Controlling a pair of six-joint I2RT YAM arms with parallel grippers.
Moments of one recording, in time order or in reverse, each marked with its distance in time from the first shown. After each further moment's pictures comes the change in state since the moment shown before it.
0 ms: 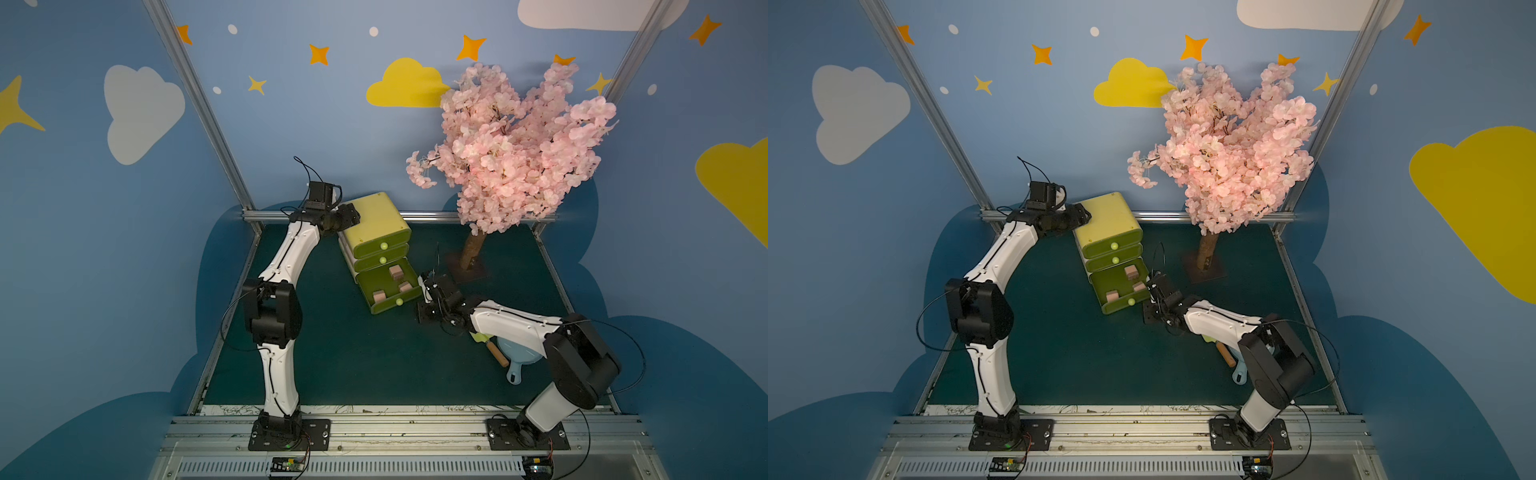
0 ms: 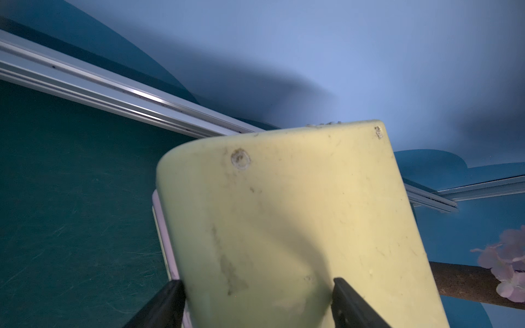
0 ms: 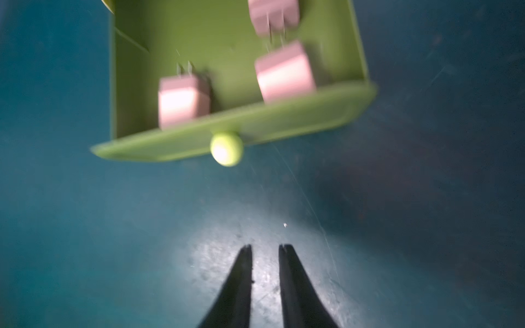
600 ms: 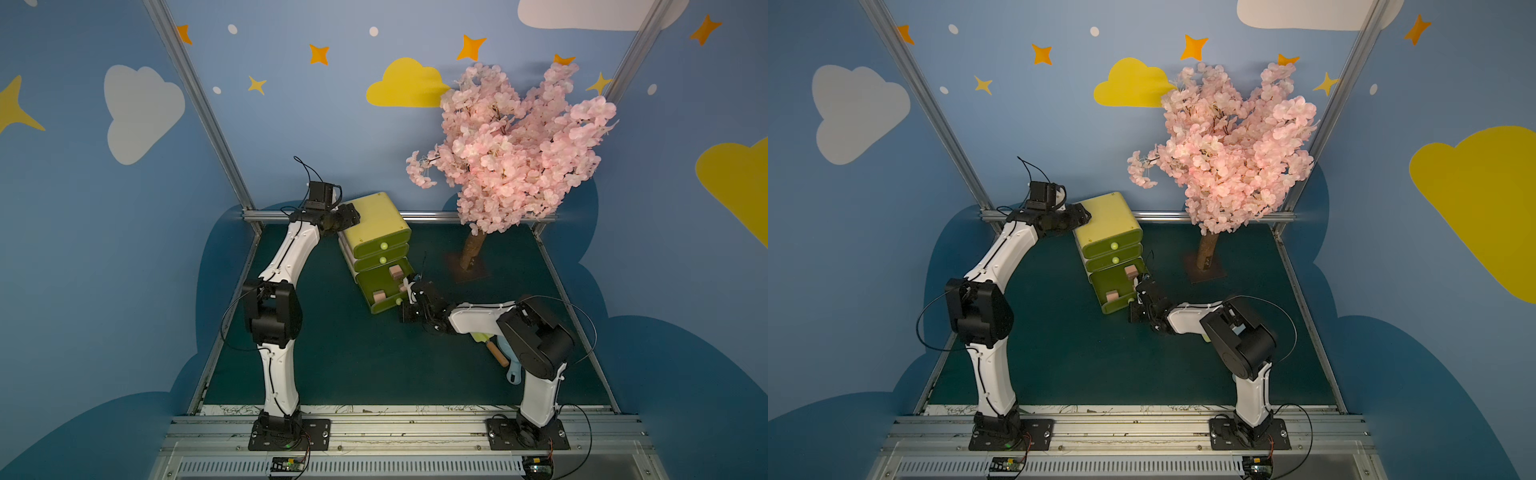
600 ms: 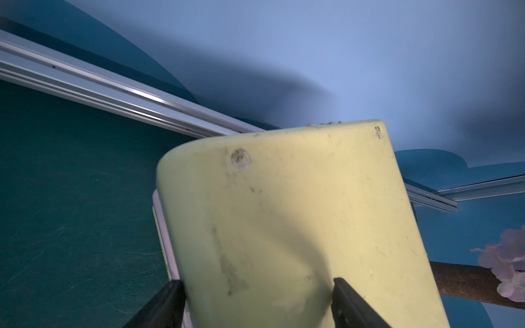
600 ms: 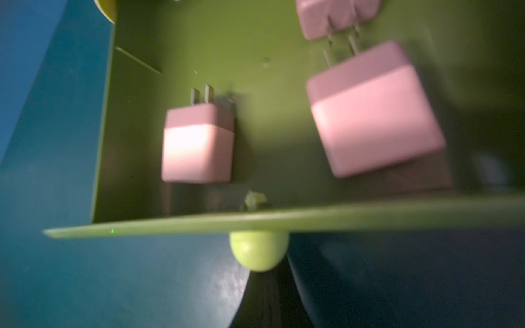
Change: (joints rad) left arm 0.000 0.000 0.000 -0.002 -0.002 0.002; right arm 0.019 0.256 0.060 0.343 -0.063 0.043
